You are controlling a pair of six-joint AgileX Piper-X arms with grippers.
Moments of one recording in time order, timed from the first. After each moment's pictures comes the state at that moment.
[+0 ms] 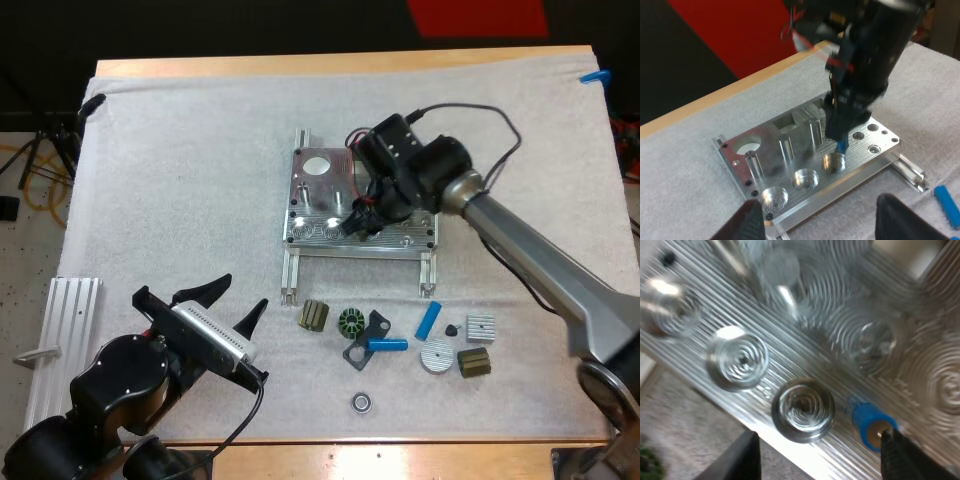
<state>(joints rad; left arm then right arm) -0.72 0.46 -0.79 0.82 -0.13 -1.75 0.66 1.83 -1.61 1.03 0.00 -1.83</state>
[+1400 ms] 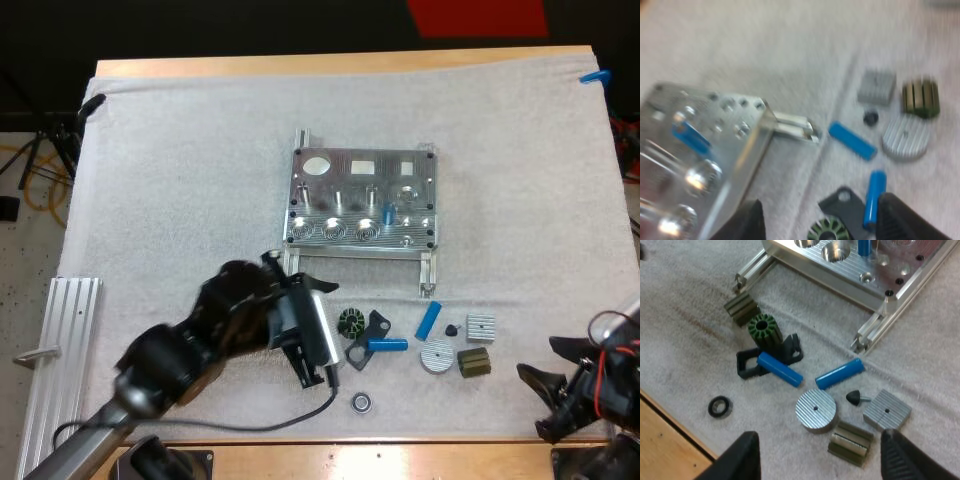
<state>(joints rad) -0.72 0.89 -0.78 0.68 0.28 -1.28 0.66 0.44 -0.87 1.25 -0.09 -1.77</state>
